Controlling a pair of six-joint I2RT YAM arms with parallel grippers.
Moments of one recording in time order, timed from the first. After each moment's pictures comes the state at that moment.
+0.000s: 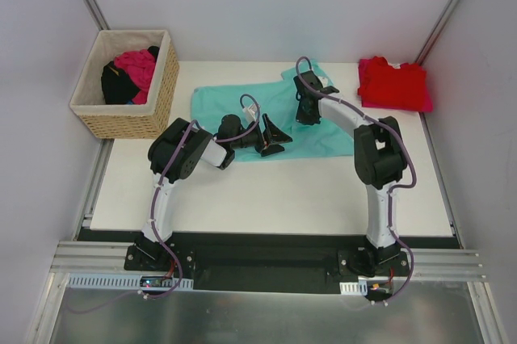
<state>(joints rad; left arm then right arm) -0.51 2.22 1.00 1.03 0.76 -1.25 0.44 2.11 1.66 -0.61 0.27 0.57</state>
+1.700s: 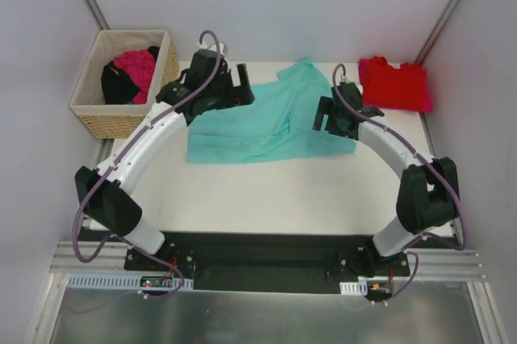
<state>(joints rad) -0.51 1.59 1.61 -0.62 0.06 -0.54 0.37 1.57 1.23 -0.51 0.24 0.45</state>
